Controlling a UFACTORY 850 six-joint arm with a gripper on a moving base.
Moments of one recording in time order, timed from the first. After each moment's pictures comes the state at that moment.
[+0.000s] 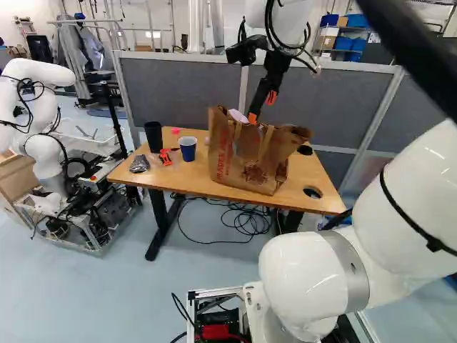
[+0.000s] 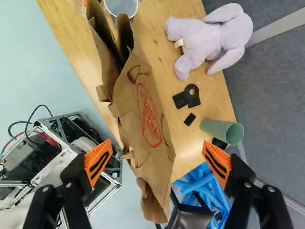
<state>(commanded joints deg) -1.5 11.9 -61.6 0.0 -53.0 -51.1</state>
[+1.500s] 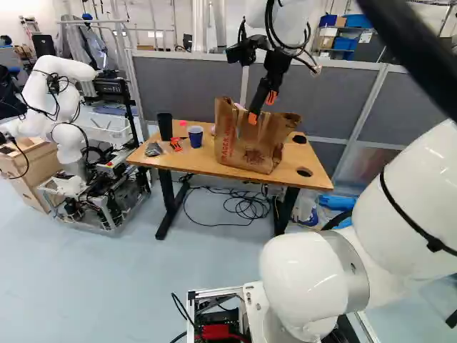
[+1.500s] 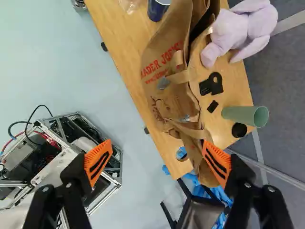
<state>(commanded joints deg) -1.5 11.9 -61.6 0.0 -53.0 -51.1</state>
